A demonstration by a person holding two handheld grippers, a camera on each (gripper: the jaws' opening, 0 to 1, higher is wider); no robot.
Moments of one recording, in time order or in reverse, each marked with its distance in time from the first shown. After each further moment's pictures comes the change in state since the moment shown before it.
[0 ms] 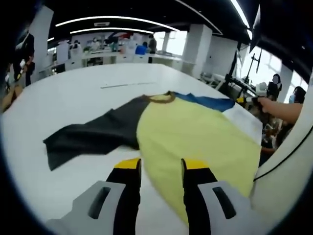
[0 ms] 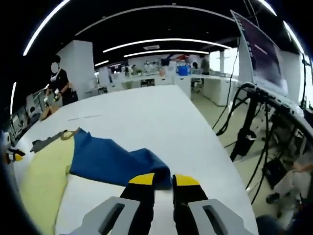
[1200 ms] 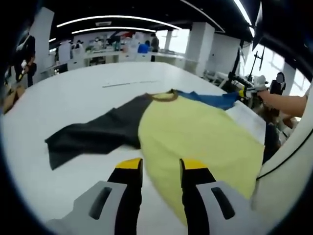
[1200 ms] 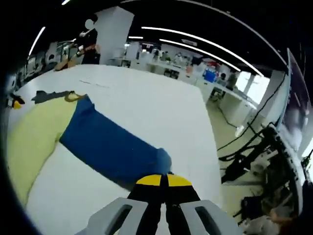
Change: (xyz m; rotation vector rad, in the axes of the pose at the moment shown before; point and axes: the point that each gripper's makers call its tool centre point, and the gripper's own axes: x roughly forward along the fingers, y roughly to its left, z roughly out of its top) left arm 0.006 -0.004 -0.002 0.008 0.018 0.025; right arm 0.016 -0.012 -0.018 -0.311 0.160 0.060
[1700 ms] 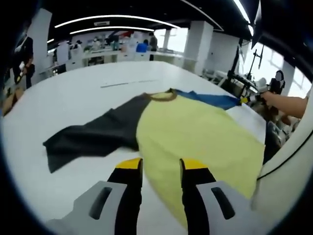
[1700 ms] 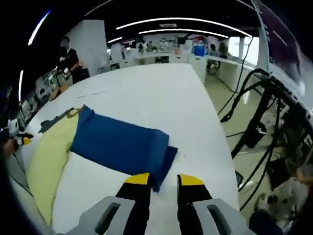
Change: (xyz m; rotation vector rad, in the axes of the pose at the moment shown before) left arm 0.004 0.000 0.003 0.009 0.005 -0.002; right arm -0.034 -0.004 0.004 0.328 -0.069 0.117
